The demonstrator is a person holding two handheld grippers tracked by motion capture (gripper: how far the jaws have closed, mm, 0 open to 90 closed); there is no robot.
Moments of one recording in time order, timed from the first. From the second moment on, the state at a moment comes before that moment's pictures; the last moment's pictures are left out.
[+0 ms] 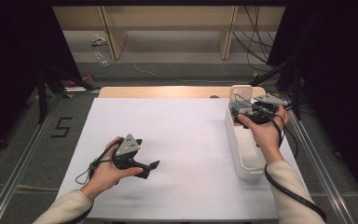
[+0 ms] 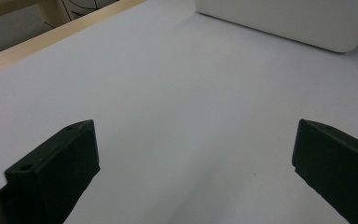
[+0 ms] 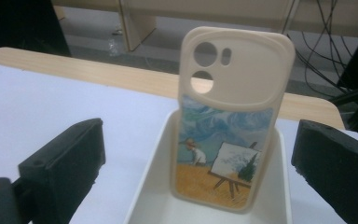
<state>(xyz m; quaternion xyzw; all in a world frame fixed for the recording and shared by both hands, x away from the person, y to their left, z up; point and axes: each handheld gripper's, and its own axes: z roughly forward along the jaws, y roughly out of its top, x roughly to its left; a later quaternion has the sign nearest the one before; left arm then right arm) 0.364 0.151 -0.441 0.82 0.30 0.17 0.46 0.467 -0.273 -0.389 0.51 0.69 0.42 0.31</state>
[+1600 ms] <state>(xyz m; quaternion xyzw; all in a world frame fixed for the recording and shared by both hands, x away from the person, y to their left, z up) 0.360 0.152 -0.439 0.82 0.30 0.17 0.46 0.382 -0.256 -0.394 0.38 0.74 0.51 0.22</state>
